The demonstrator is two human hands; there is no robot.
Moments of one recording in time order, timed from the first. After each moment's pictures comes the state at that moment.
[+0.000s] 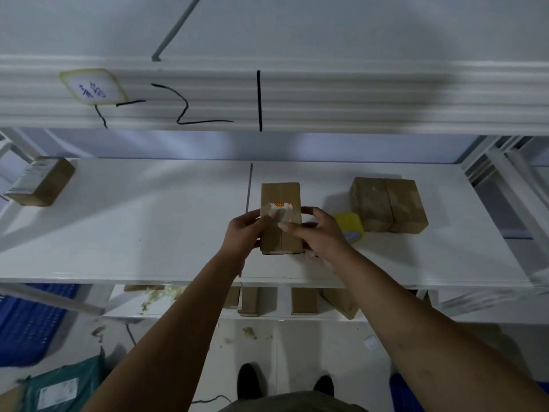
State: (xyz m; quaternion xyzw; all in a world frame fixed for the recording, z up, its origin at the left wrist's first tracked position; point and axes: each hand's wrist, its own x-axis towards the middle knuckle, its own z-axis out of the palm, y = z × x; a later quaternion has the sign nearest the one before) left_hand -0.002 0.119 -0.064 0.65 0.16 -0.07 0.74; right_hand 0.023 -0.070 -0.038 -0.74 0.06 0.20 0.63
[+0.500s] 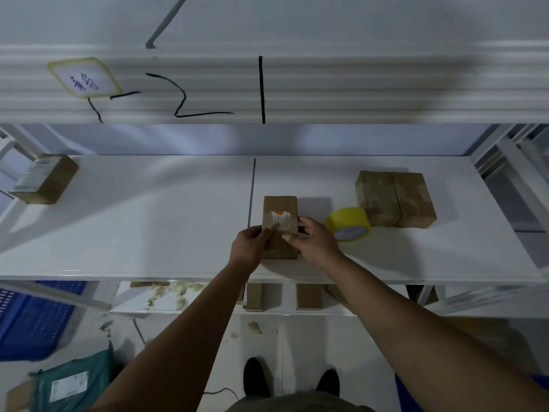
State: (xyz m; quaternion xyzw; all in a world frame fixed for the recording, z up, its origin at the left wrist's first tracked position) left_hand -0.009 0.114 -0.104 0.77 0.22 -0.07 0.59; right_hand 0.020 -0.054 -0.076 -0.85 0.02 0.18 0.49
